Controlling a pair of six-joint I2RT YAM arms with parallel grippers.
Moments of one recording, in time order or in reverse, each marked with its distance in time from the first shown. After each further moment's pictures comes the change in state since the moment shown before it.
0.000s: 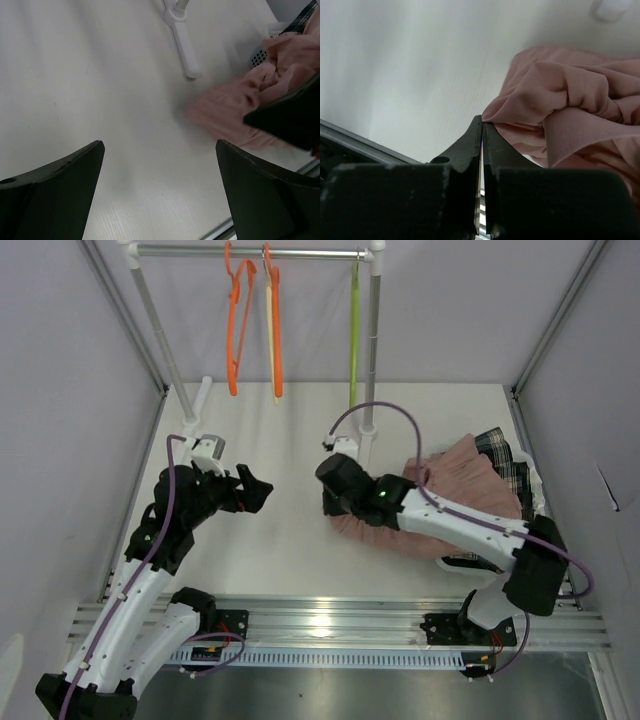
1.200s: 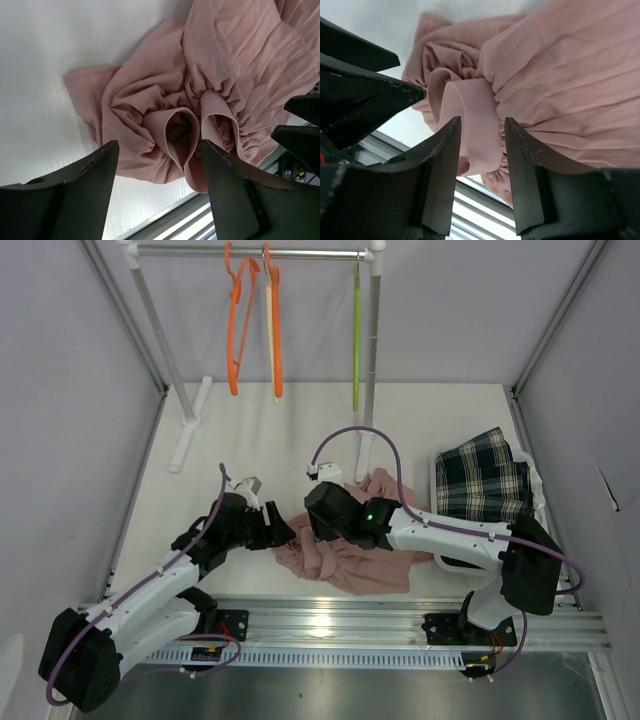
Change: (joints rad) left arm -0.211 0.158 -0.339 0.151 -0.045 -0.352; right arm 0.129 0.052 -0.132 0.100 0.002 -0.042
